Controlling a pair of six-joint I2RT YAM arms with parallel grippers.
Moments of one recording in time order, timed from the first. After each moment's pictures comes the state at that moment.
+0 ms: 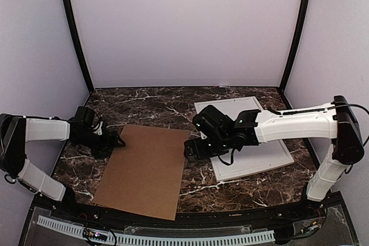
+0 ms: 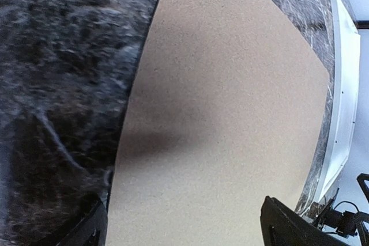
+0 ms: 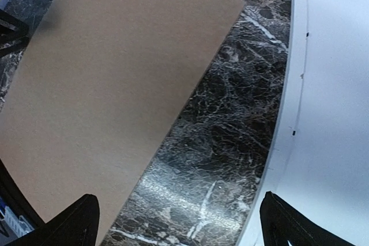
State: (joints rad) left arm -0.11 1.41 0.64 -0.36 0.44 -0.50; right arm 1.10 1.67 1.21 -0.54 0.20 0.64
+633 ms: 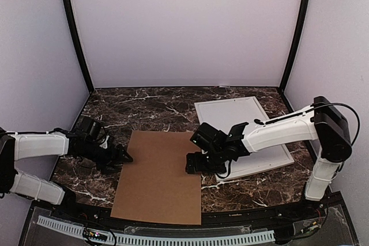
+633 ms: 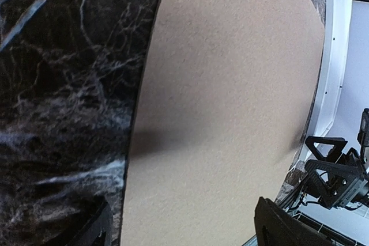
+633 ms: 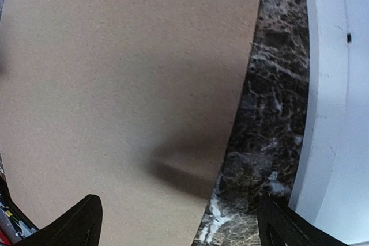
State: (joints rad) left arm -0.32 1.25 0.49 -0.35 0.52 -0.74; right arm 1.09 1.80 1.13 -0.45 0.03 0.92
